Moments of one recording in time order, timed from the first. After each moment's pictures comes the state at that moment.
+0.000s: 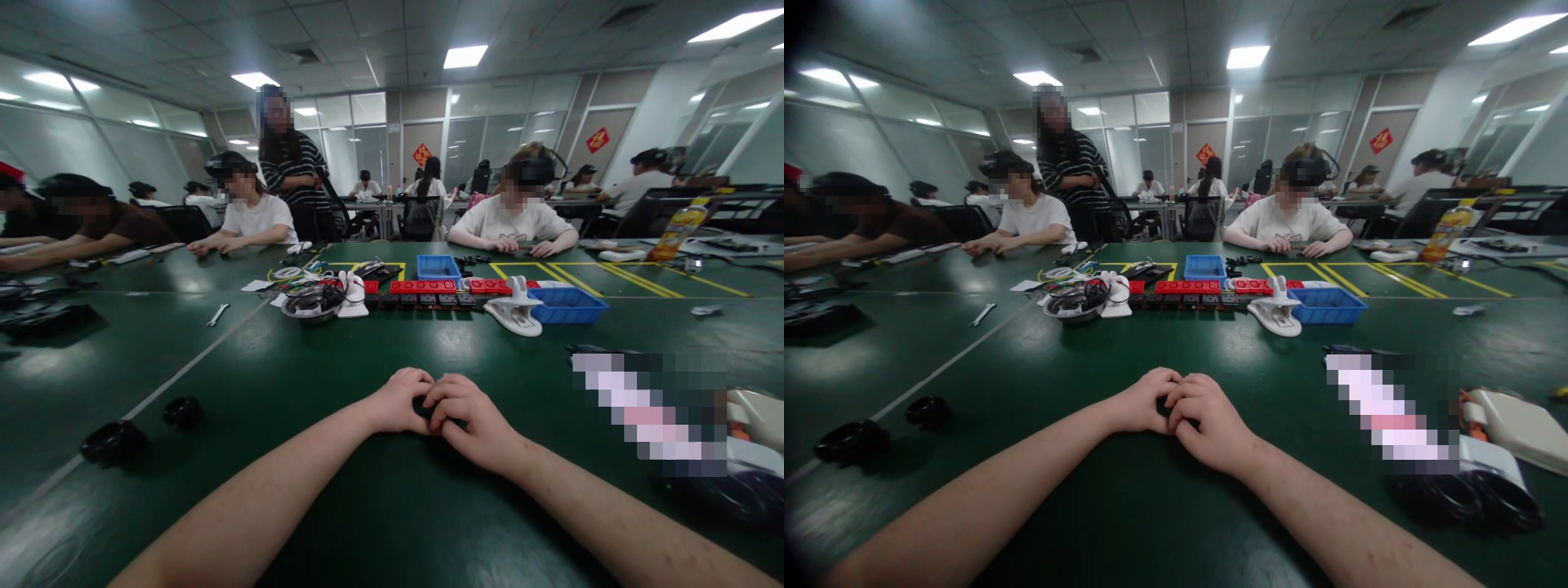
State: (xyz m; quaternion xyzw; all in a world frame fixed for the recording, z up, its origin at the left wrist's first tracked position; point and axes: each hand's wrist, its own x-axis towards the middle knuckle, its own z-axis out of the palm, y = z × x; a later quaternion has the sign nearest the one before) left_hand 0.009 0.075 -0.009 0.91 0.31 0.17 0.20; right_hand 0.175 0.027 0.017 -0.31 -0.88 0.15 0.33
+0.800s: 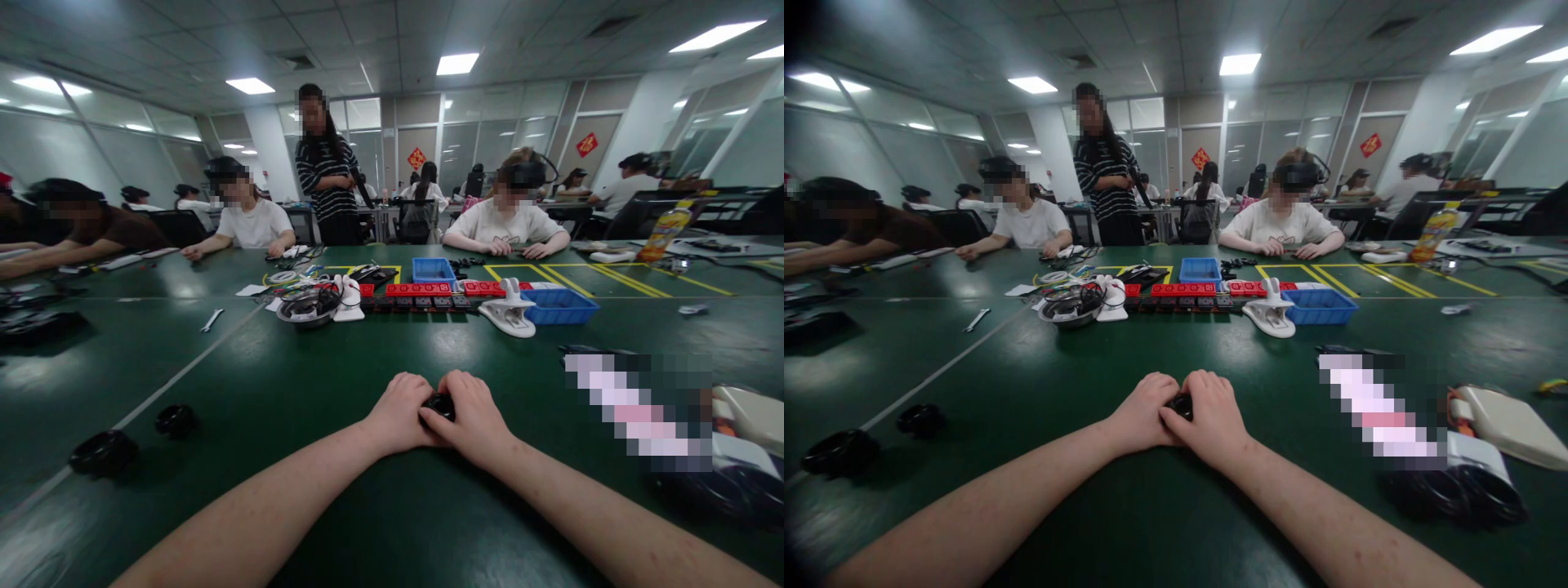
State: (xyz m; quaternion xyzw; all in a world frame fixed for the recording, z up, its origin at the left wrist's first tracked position) left_hand 0.024 0.056 -0.011 0.90 0.38 0.20 0.08; right_hand 0.170 0.029 0.005 -0.53 -0.80 0.03 0.26
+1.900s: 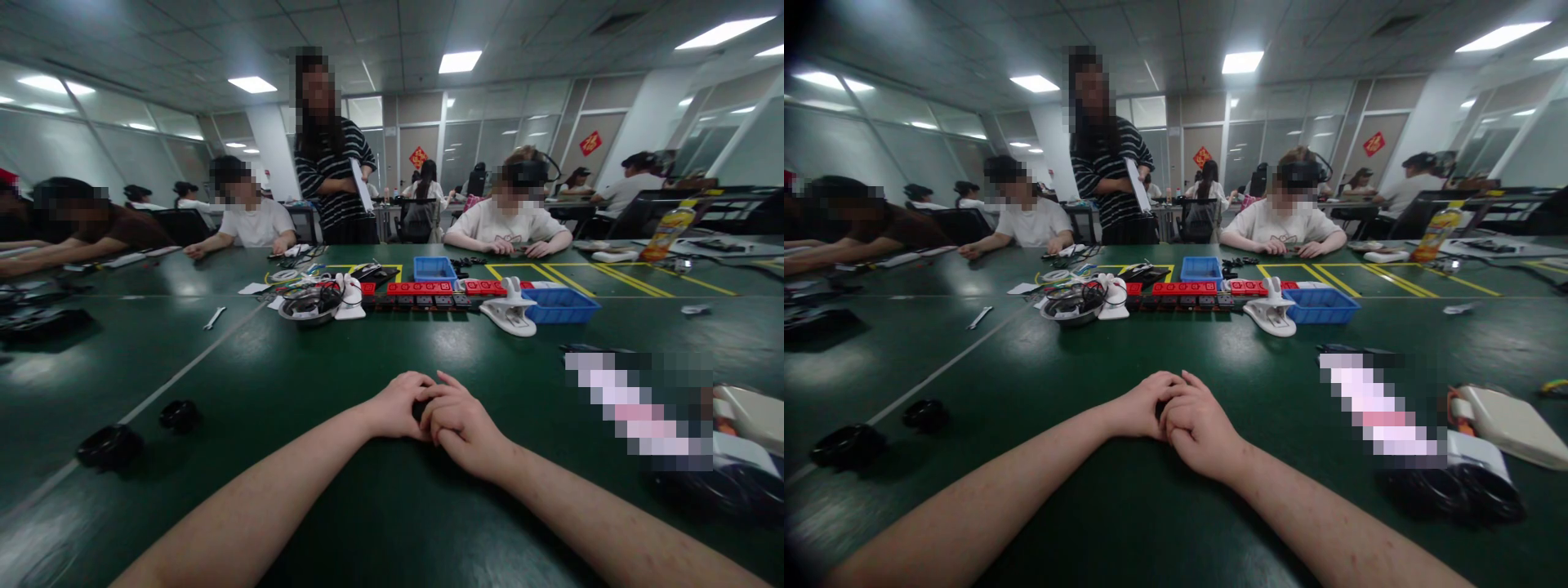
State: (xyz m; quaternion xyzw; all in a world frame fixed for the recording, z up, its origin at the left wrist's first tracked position) left_hand 0.013 0.072 -0.012 0.91 0.32 0.18 0.21; right_hand 0.173 0.021 0.008 -0.28 -0.88 0.16 0.34
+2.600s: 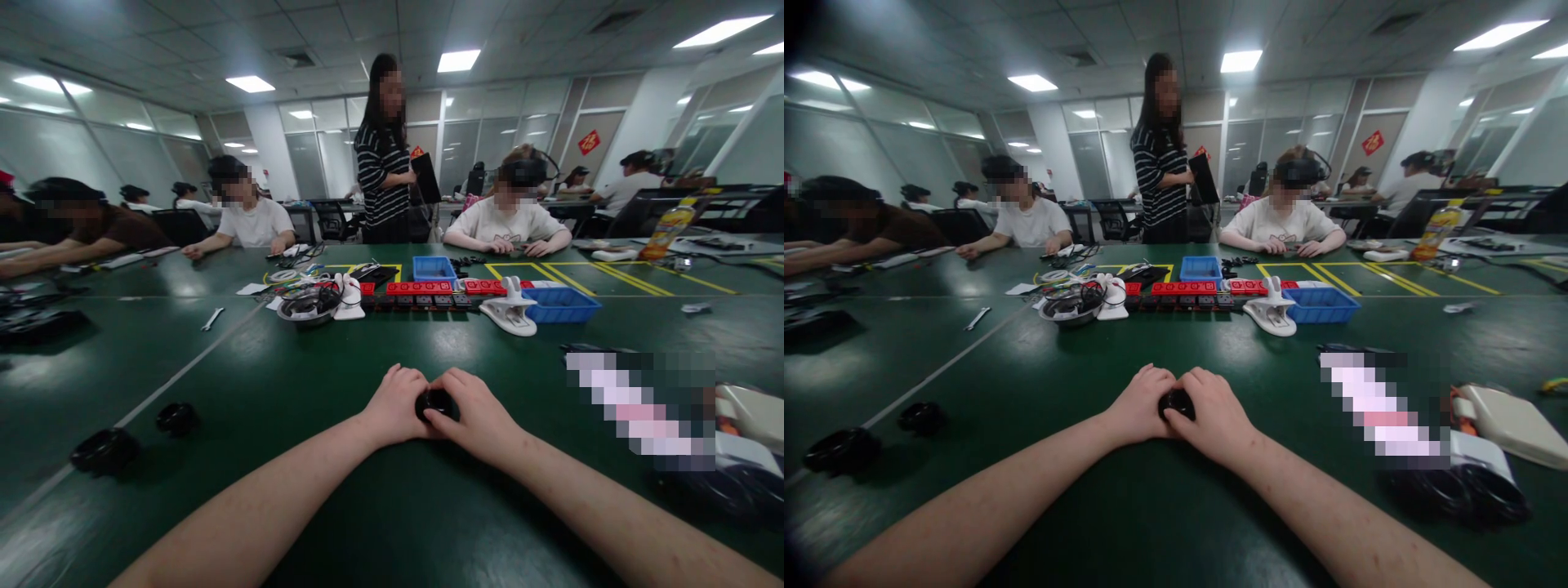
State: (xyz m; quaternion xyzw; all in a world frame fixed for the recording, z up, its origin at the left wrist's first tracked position) left_hand 0.019 0.062 -0.010 0.89 0.40 0.19 0.10; right_hand 0.174 0.027 0.023 -0.48 -0.84 0.09 0.22
